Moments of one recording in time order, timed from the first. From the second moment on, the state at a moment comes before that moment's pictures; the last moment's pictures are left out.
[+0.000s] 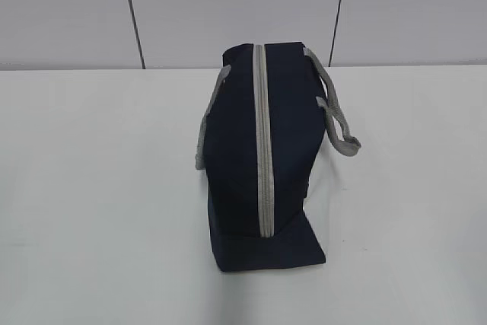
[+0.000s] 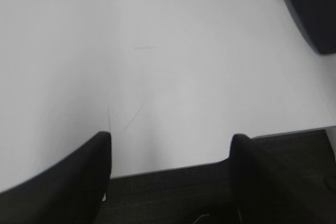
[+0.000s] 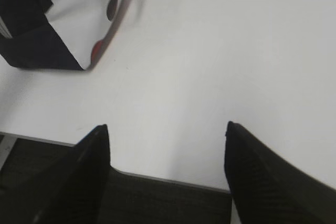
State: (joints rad) left arm -0.28 0.12 -0.57 0.11 1.27 -0.16; right arm 0.08 -0.02 -0.57 0.00 1.28 -0.09
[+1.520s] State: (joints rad) left arm -0.04 -0.02 -0.52 0.10 1.11 -0.16; right arm 0.08 -0.02 -0.50 -0.07 1.14 -0.09
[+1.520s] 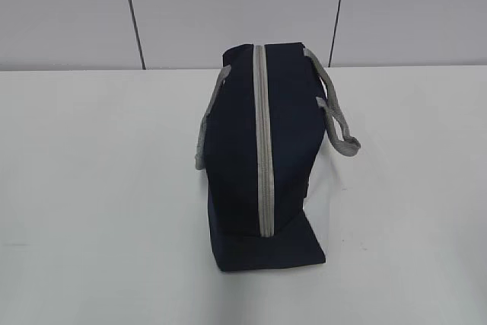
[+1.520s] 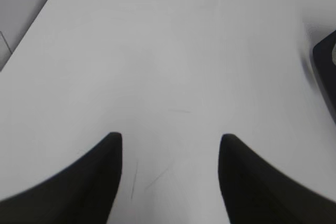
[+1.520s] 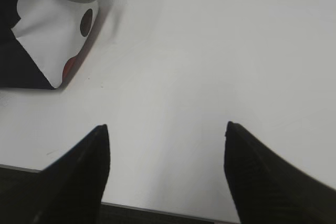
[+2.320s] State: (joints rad) left arm -0.03 -0.02 -0.52 0.10 1.11 -0.16; right arm 0.01 -0.02 -0.50 -0.07 1.14 -0.09
